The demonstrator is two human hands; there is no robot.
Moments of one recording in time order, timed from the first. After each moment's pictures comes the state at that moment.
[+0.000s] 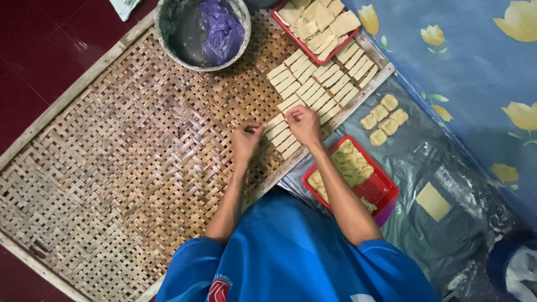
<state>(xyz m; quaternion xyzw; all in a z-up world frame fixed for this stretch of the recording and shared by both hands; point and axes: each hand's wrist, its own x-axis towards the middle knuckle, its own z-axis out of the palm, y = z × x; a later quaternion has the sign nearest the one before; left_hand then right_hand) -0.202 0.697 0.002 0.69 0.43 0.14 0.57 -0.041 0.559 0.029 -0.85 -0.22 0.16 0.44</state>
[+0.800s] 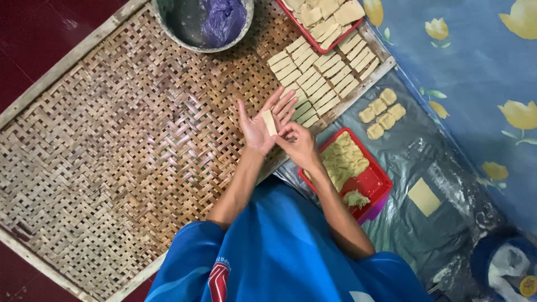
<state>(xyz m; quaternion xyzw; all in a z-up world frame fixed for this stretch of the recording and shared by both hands) -0.171 0.666 0.103 0.05 0.06 0.13 0.99 -0.128 0.521 0.097 -0.77 -0.22 0.28 0.52</state>
